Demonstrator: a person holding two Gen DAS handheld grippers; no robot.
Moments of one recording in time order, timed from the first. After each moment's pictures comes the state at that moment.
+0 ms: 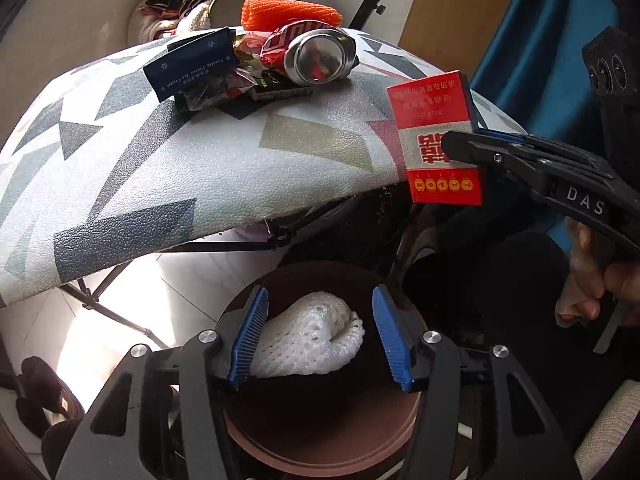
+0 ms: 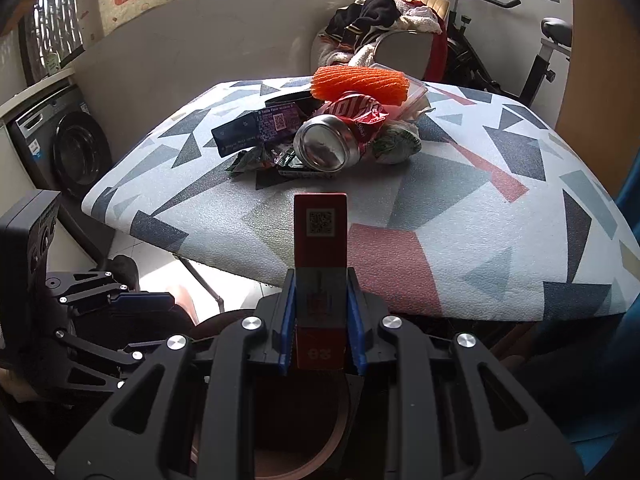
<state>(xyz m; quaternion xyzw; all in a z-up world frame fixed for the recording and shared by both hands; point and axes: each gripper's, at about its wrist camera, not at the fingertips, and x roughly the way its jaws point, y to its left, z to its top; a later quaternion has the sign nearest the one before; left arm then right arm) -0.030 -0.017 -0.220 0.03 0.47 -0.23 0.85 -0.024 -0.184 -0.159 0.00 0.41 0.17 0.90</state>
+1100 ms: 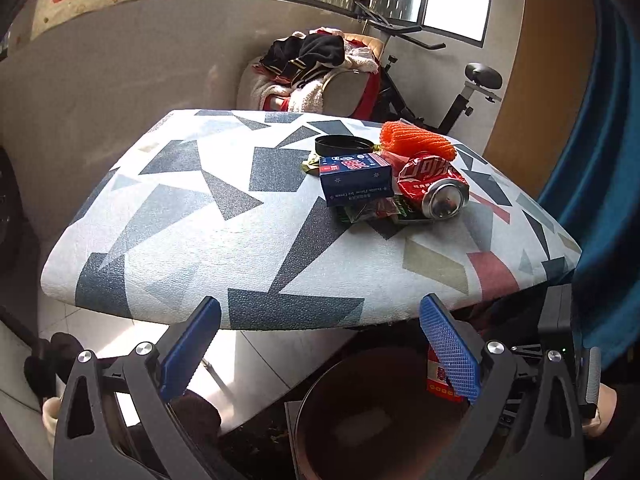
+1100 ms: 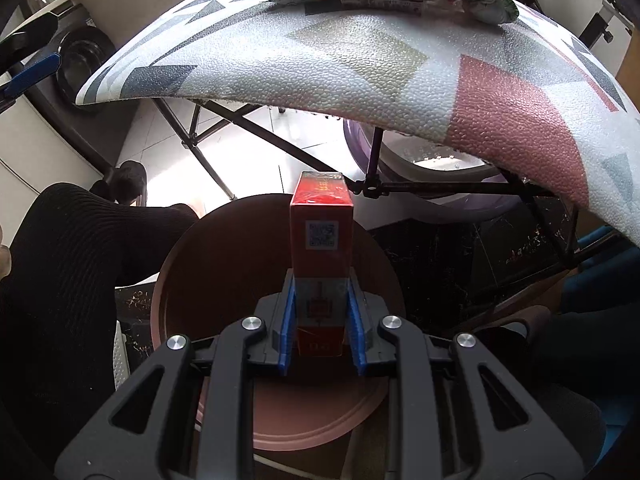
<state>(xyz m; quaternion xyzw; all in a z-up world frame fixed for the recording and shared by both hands) -0.032 0.067 -0.153 -0.03 0.36 -0.08 0.93 -0.028 -0.131 -0.253 -0.05 0.55 0.21 0.81</state>
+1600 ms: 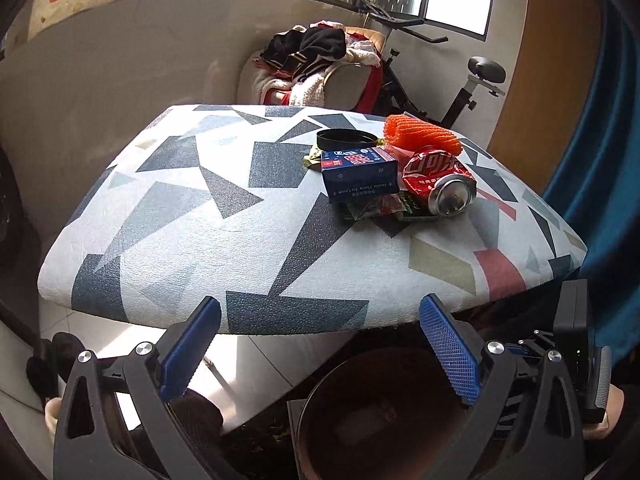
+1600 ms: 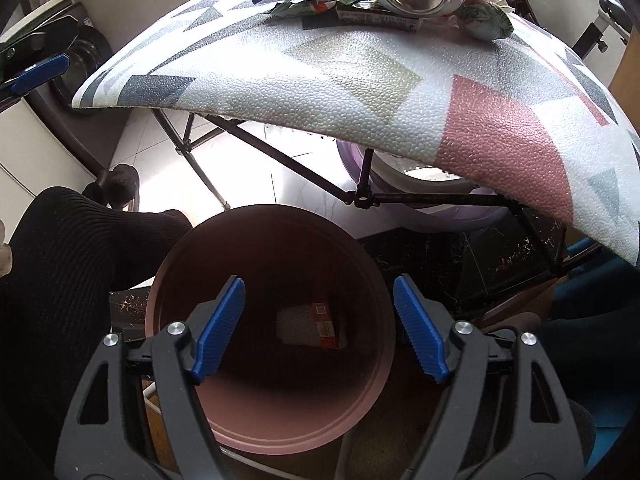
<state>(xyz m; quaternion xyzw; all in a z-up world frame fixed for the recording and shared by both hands) -0.020 0.063 -0.157 -0.03 0.37 -0.08 0.93 -0.028 -0.127 -0.243 -0.06 0.53 0.19 0.83</state>
